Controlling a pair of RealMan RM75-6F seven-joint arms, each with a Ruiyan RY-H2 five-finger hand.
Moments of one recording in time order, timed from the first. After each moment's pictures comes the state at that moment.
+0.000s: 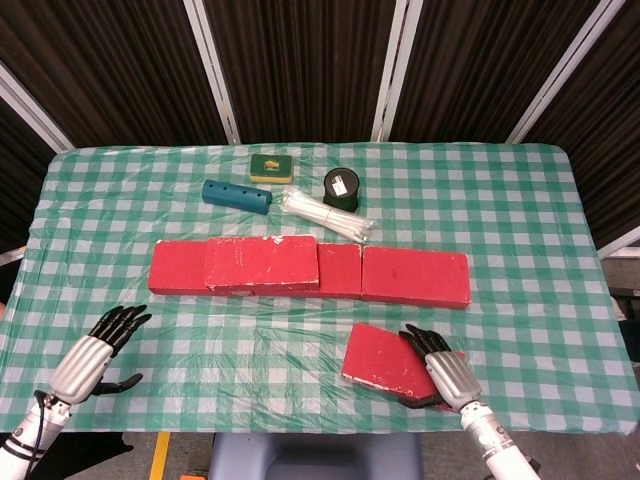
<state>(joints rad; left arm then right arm) -0.30 -1.31 0.17 -1.19 1.74 1.50 -0.43 0.24 -1.48 -0.02 -1.61 -1.46 1.08 -0.04</state>
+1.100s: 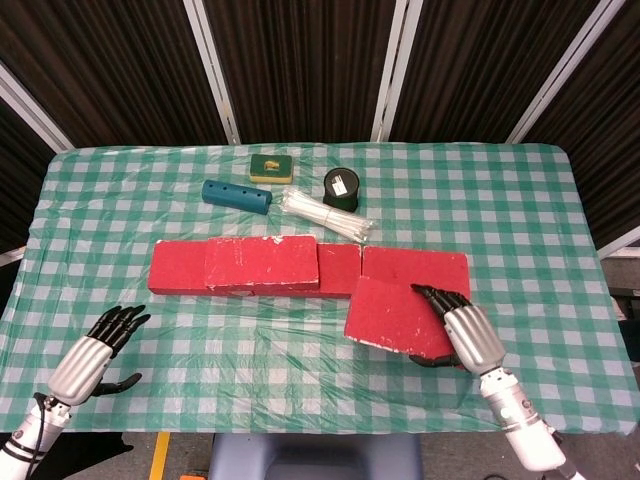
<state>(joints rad) -0.28 -1.31 0.15 -1.20 1.75 1.50 -0.37 0.33 -1.28 0.13 -1.80 -1.52 1.21 -0.09</state>
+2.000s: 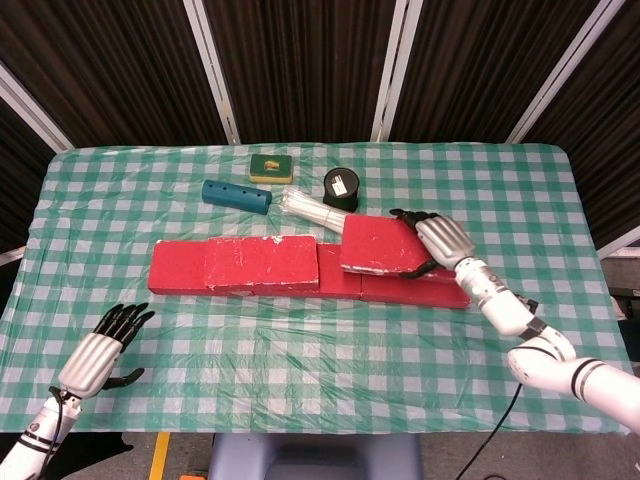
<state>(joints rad) -0.28 -1.36 0.11 -1.19 1.69 1.40 -0.25 0.79 -1.34 0.24 -1.23 -1.39 0.68 0.29</state>
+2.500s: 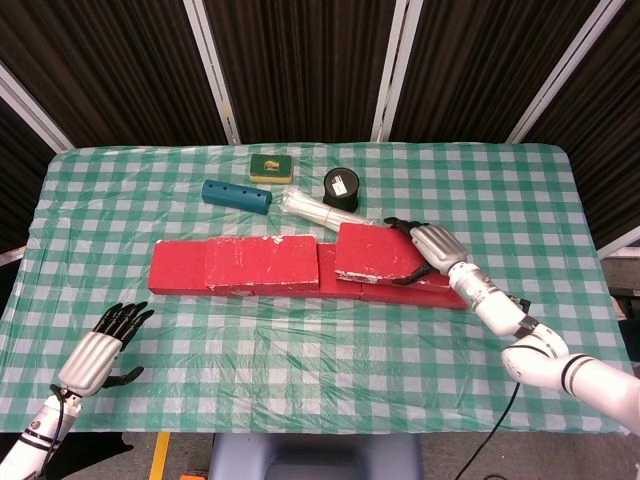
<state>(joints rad) -0.28 -1.36 0.10 -1.18 1.68 1.39 -0.24 0.82 -1.36 0.19 -1.18 -1.42 0.65 0.47</state>
